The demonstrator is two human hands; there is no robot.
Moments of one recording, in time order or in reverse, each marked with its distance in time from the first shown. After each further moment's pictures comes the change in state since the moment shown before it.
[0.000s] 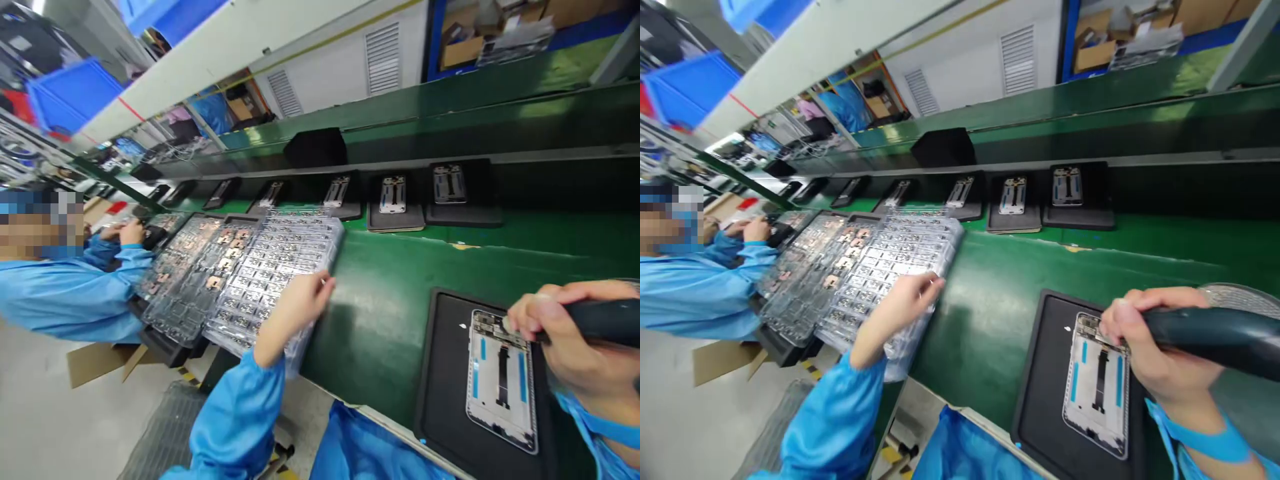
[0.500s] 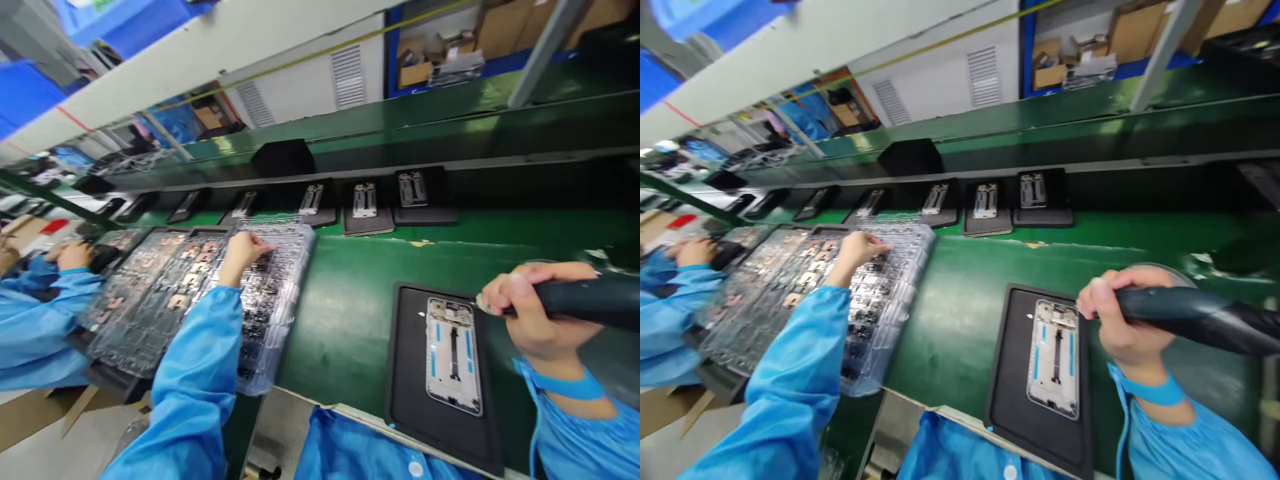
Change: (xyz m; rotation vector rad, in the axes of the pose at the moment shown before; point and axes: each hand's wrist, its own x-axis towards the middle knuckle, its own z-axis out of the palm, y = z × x) left_hand 0.135 -0.068 -0.064 0.031 0.303 -0.310; right_hand 0.018 -0.005 -0.013 0.024 0.103 -0.219
